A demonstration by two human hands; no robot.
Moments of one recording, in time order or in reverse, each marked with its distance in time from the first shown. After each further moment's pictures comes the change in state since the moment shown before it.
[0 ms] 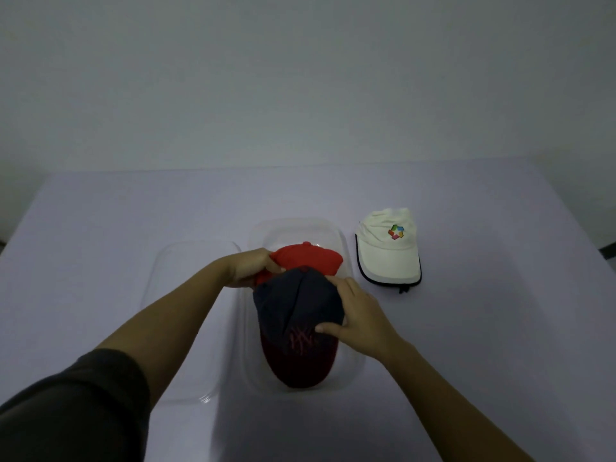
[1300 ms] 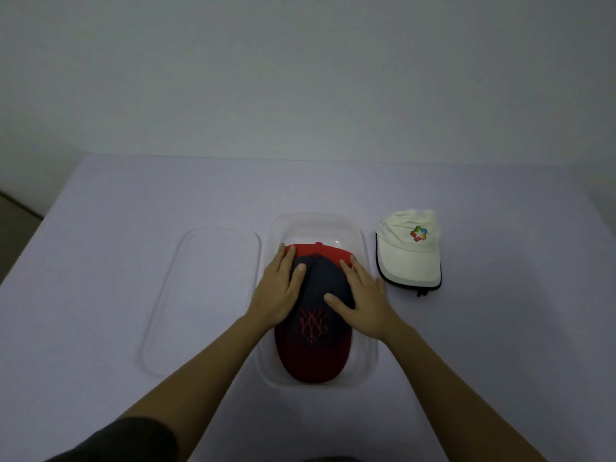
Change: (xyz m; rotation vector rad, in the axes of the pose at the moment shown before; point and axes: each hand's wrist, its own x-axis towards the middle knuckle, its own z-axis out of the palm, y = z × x) left_hand -0.008 -0.053 0.078 0.355 0.789 0.300; right_hand 0.029 0.014 0.018 -0.081 -0.076 0.100
